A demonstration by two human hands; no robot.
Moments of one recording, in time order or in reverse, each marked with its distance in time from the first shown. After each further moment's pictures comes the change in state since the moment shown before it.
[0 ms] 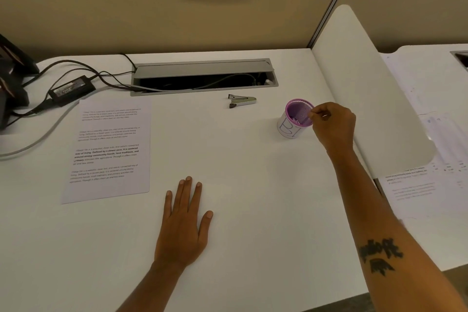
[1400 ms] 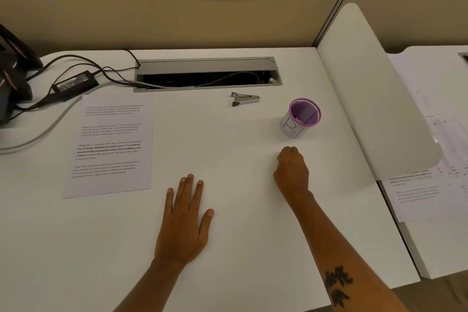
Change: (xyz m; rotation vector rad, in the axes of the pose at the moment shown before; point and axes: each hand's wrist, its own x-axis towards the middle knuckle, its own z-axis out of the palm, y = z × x) left_hand 0.000 -0.001 0.001 -0.011 -0.012 -0.009; right_hand -0.120 0.023 0.087 -0.400 -0.320 -0.056
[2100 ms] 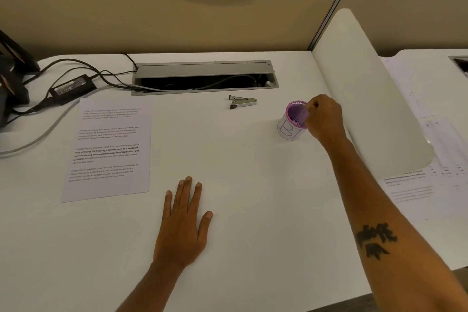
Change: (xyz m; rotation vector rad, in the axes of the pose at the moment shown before) left_hand 0.000 0.000 -0.001 0.009 0.025 0.015; right_hand 0.107 -0.002 -0.131 0.229 0.138 0.067
